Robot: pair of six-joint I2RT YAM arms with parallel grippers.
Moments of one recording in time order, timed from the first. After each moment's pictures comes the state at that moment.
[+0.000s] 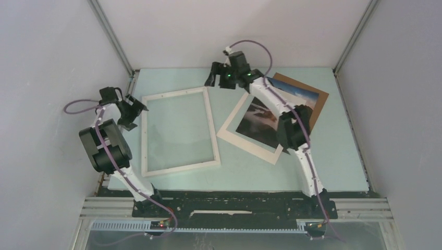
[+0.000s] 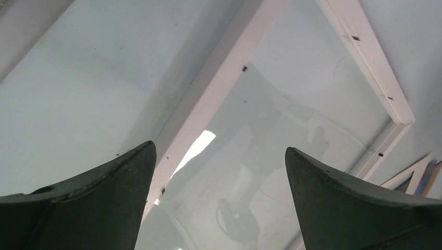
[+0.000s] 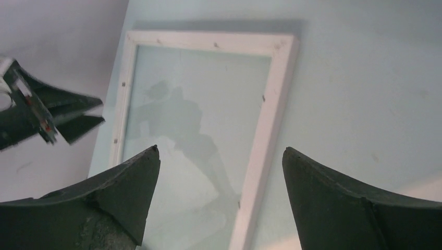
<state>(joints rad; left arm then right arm) 0.44 1.82 1.26 -0.47 0.24 -0.57 0.54 2.46 2.36 -0.45 -0.29 0.55</state>
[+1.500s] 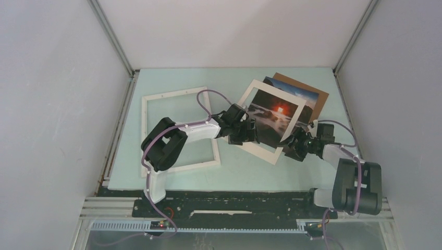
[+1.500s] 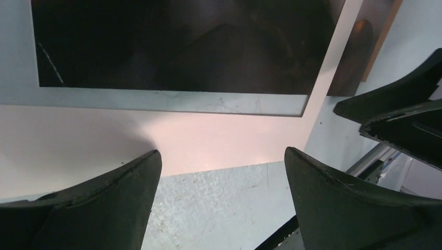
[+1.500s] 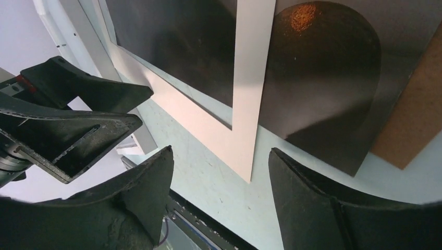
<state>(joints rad) -0.79 1.97 1.29 -0.22 0.24 -0.75 -0.18 1.30 0.48 -0.20 -0.68 0.59</state>
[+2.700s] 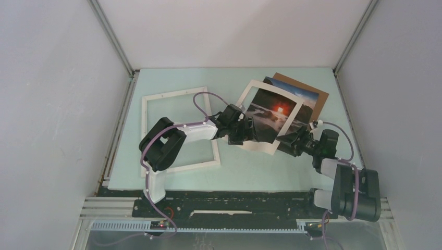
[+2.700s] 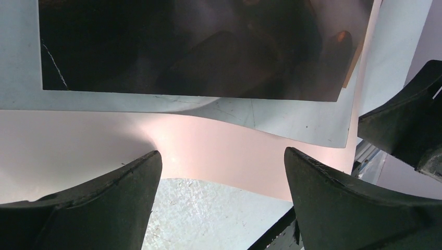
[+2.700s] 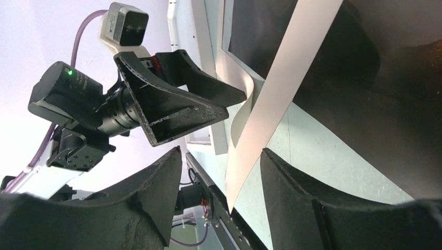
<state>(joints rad) -0.77 1.96 1.22 -0.11 0.27 -0.81 -0.20 1.27 0.26 0.48 -0.95 0.94</state>
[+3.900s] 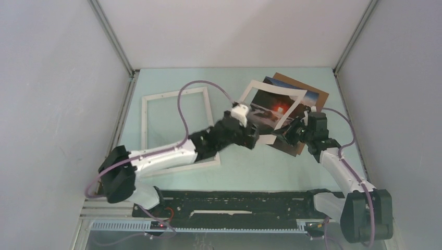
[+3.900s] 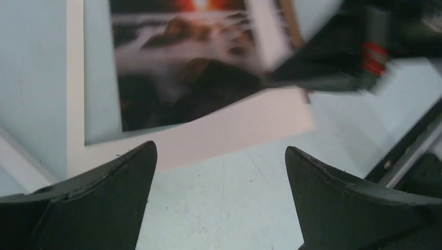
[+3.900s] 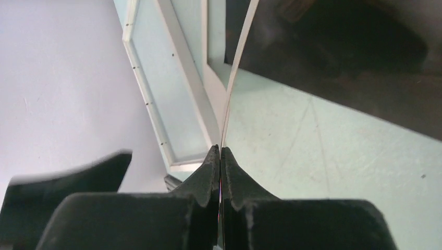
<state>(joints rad) -0.95 1.50 1.05 -0.08 -0.15 -0.46 0.08 1.08 0.55 -0.10 -0.49 0.97</state>
